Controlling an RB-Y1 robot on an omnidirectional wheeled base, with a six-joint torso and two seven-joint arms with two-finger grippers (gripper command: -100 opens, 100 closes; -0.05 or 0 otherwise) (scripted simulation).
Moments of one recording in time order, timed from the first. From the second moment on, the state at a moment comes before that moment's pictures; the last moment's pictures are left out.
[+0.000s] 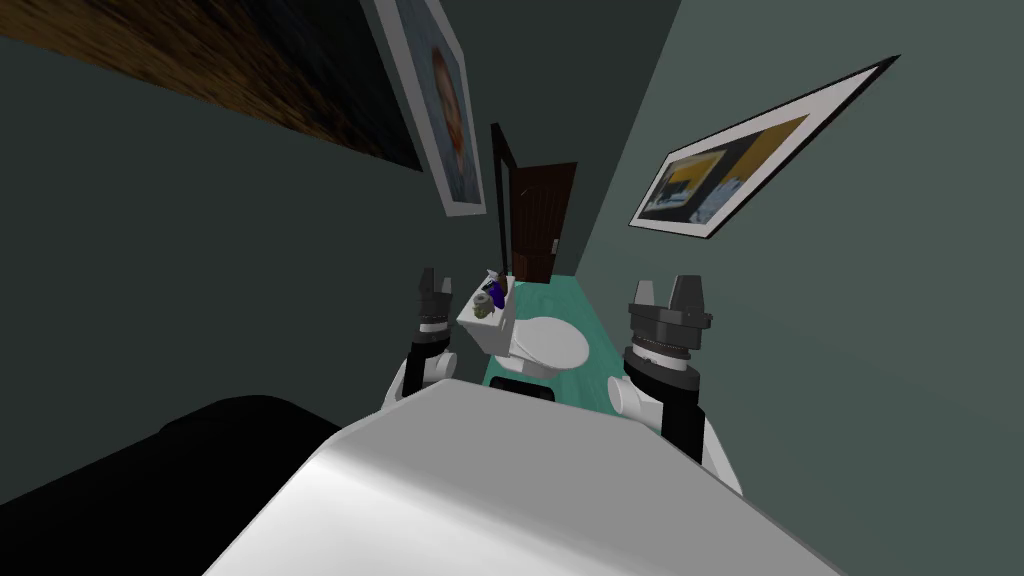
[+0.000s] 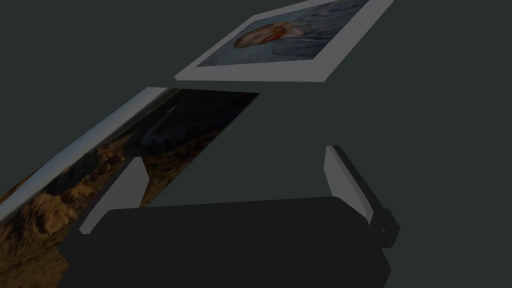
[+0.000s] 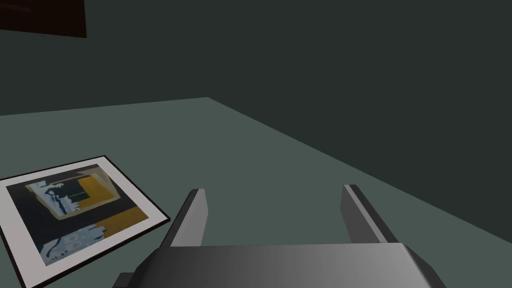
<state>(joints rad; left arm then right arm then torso) 0.50 0.03 0.05 -2.32 -0.03 -0.53 -0.13 0.46 -0.03 -0.05 -2.34 0.09 -0.59 0.02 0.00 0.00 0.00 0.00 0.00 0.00</state>
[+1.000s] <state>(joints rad) 0.57 0.27 0.07 -2.17 -0.04 -0.52 0.01 0.46 -0.03 -0.05 -2.34 0.09 -0.59 0.02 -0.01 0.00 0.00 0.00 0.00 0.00</state>
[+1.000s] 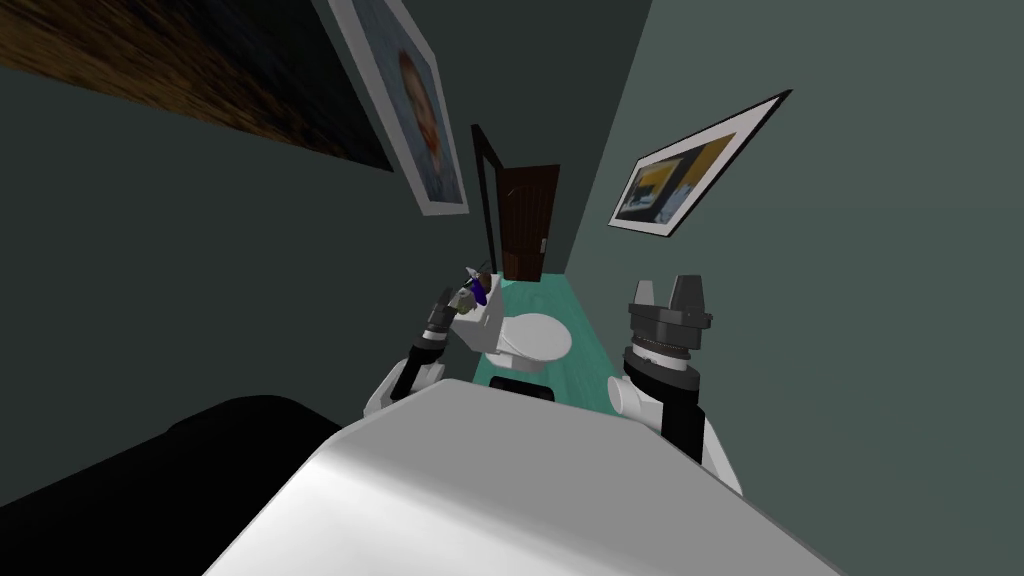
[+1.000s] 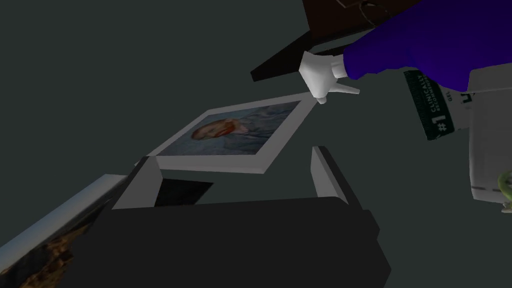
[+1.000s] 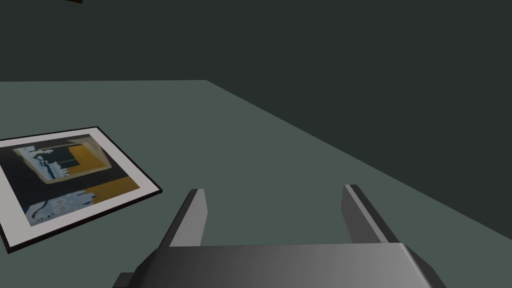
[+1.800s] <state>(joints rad) 0.63 0.47 0.08 -2.03 -0.05 -0.51 0.13 0.46 -0.03 -0.05 -2.34 0.09 -0.59 0.02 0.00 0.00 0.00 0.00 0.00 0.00</state>
